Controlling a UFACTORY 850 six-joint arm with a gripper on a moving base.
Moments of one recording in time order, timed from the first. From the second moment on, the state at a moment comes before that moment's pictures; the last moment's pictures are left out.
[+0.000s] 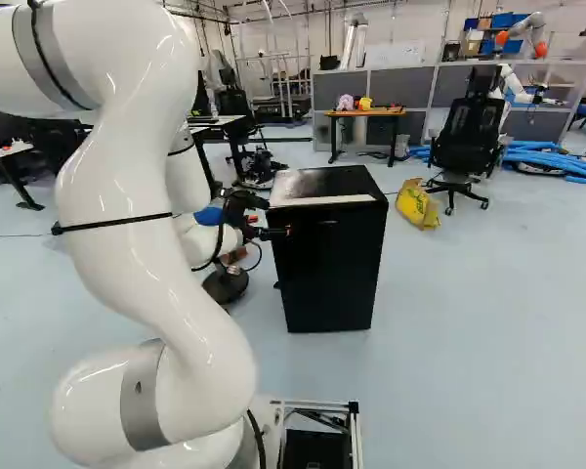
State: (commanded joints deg) arm 17.9 -26.0 -33.5 40.1 63.1 0.0
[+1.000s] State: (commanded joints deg) arm 21.5 -27.3 -35.5 50.0 66.7 0.0
